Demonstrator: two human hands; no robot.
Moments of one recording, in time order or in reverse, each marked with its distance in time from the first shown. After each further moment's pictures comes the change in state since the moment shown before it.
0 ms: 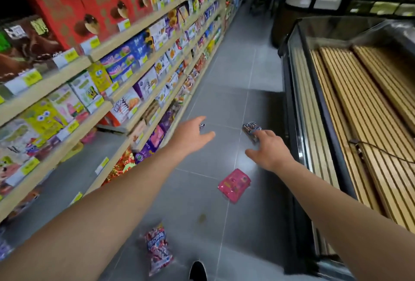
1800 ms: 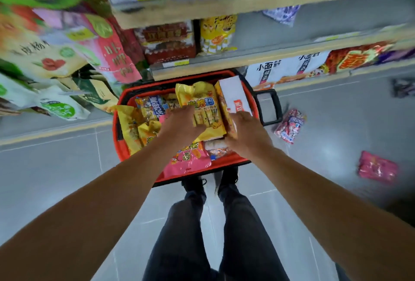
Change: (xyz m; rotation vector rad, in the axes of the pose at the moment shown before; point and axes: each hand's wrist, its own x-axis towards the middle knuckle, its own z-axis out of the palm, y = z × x) left_hand -0.725 -0.539 0.070 -0.310 0.134 -1.071; right_hand -0.488 -0.397 0.536 -0.514 -0.767 -0.995
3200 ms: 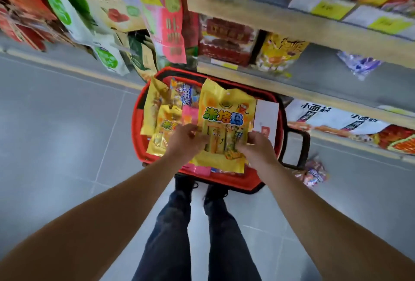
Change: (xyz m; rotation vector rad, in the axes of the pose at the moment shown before) left_hand -0.028 -0.001 0.045 -0.790 0.298 -0.583; right_hand 0.063 0.014 0.011 0.619 -0.226 0.156
